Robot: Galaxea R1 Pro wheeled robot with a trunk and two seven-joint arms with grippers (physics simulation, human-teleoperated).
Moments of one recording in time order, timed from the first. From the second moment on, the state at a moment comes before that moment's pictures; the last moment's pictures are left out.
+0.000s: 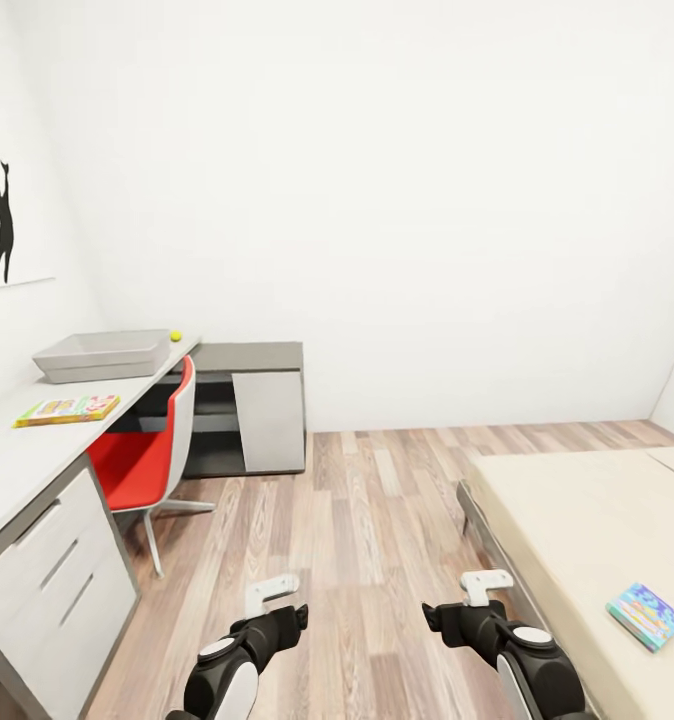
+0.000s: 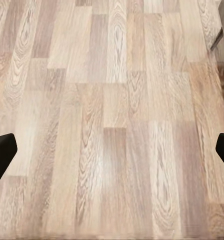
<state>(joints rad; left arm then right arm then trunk) -0.12 -0.13 -0.27 -1.36 0.45 0.57 0.42 -0.08 0.01 0.05 -1.53 0.00 0.78 0.06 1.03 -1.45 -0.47</state>
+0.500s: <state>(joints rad) -0.12 -0.13 -0.27 -1.36 0.45 0.57 0.42 -0.08 0.01 0.05 -1.53 0.00 0.78 0.06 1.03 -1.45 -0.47</state>
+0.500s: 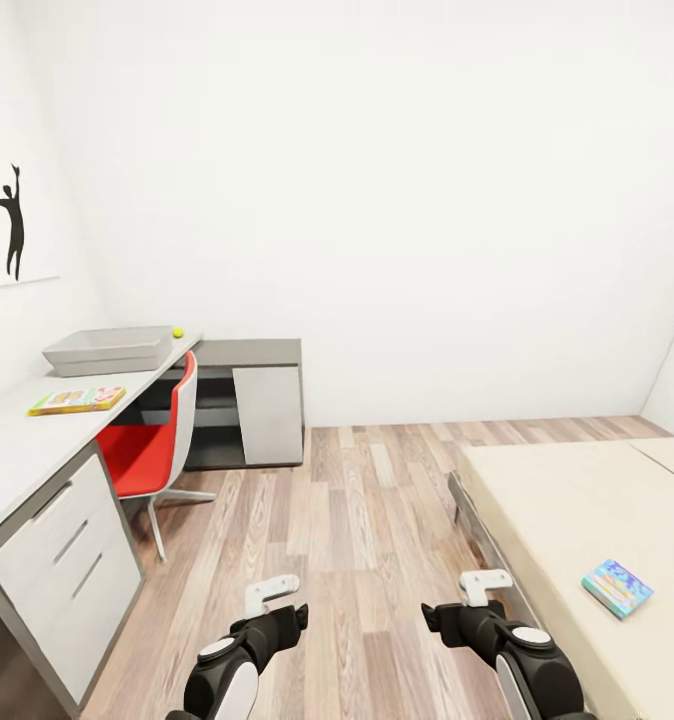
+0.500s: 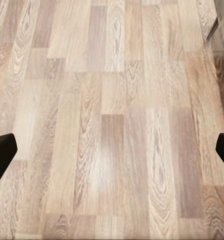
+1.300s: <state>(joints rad) -0.12 -0.13 -0.27 -1.36 0.46 0.57 0.42 -0.08 0.02 0.06 -1.54 0.00 0.78 0.06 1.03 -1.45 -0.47</state>
